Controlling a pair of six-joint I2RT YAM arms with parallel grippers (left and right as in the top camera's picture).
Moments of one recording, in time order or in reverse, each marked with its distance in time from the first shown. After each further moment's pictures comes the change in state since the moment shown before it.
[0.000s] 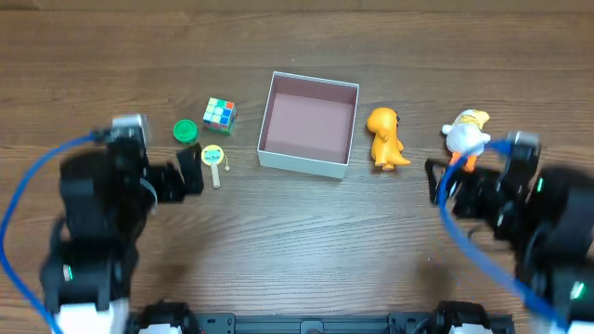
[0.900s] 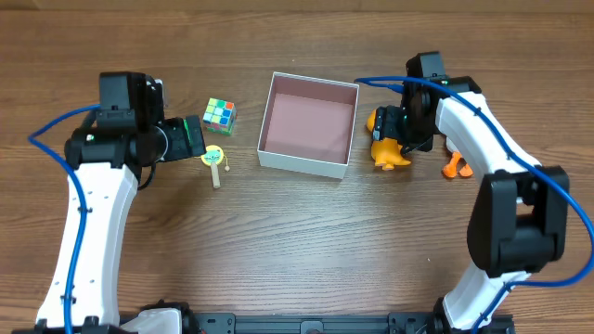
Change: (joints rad) left arm 0.000 0.551 0.203 -0.148 -0.106 0.003; right arm 0.209 1.131 0.328 0.088 0.191 0.046
